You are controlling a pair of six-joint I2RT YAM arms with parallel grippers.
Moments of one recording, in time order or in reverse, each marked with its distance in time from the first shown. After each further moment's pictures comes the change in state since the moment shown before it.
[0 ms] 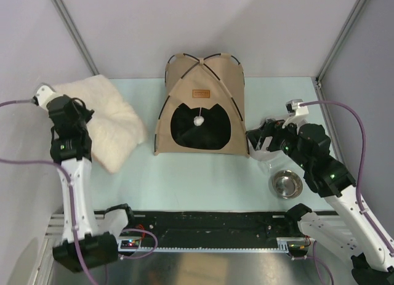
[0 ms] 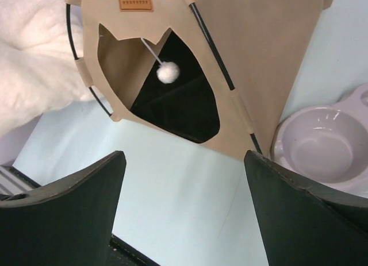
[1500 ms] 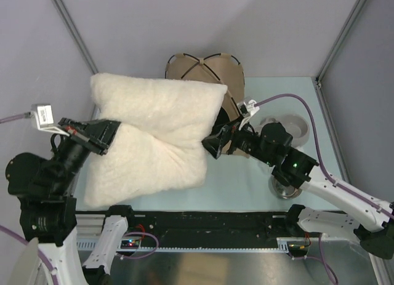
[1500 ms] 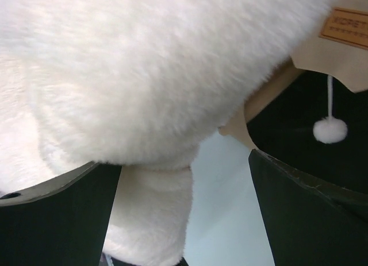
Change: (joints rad) left arm -0.253 -0.406 0.298 -0.204 0.705 -0.109; right arm 0.398 0.254 0.018 0.433 -0.031 0.027
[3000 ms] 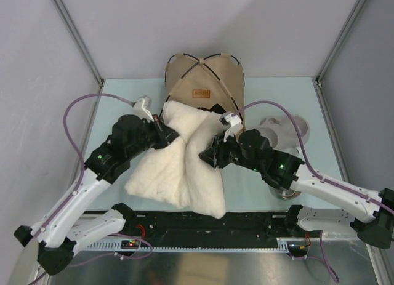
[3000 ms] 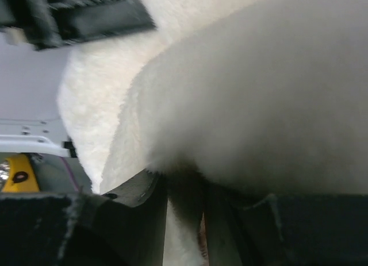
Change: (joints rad) left arm -0.628 0.259 -0.439 0.158 -0.422 -0.084; right arm 0.111 0.070 -0.001 -0.125 0.016 0.118
